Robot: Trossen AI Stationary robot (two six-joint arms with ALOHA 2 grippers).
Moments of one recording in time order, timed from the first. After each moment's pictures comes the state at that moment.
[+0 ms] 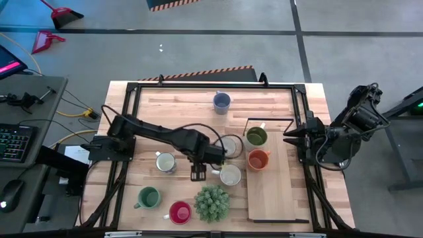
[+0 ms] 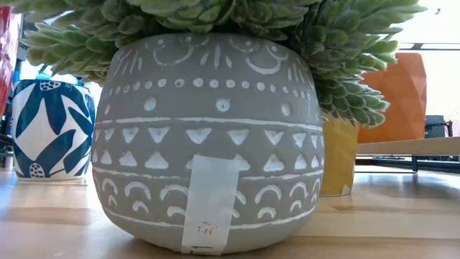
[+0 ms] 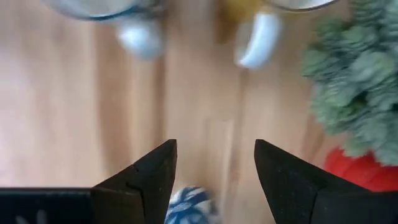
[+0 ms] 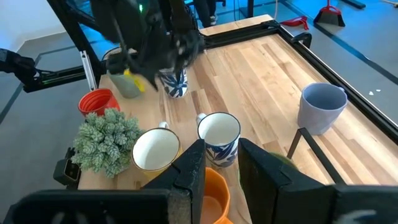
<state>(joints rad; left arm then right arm) -0.24 1.99 1.93 -1.39 -0.06 -0.29 0.86 0.82 1.20 -1.11 0.84 0.76</state>
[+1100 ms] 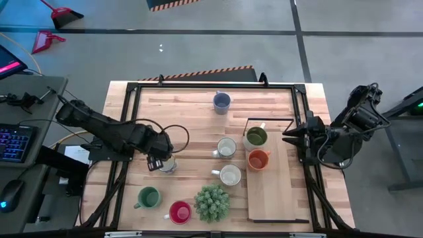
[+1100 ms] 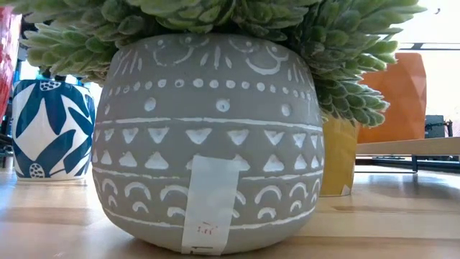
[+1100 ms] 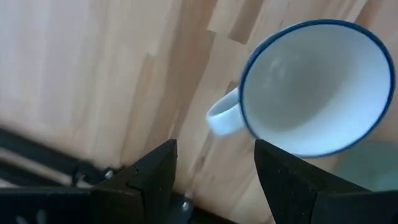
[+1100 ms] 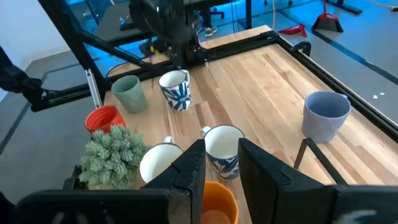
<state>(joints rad) -0.31 1.32 1.07 -1.33 -0.14 -0.66 0.86 0.83 1.20 -1.05 0.88 0.76</state>
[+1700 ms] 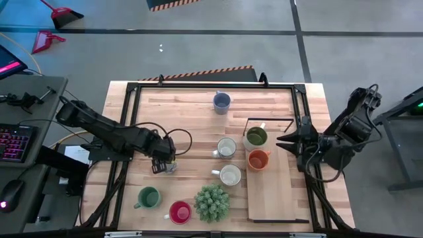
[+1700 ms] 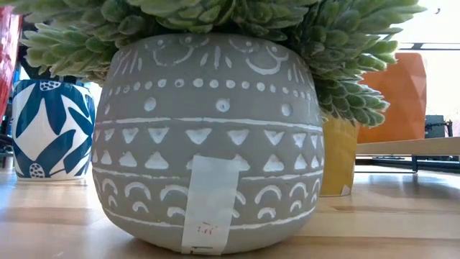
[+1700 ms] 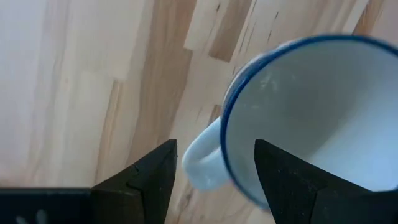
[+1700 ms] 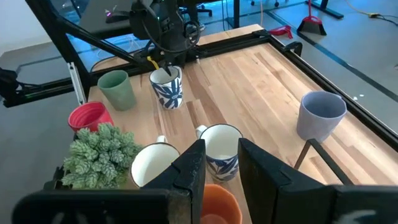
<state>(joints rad) -0.30 1.32 0.91 -1.09 -0.13 -0.61 0.86 0.93 1.20 -1.02 0.91 0.78</state>
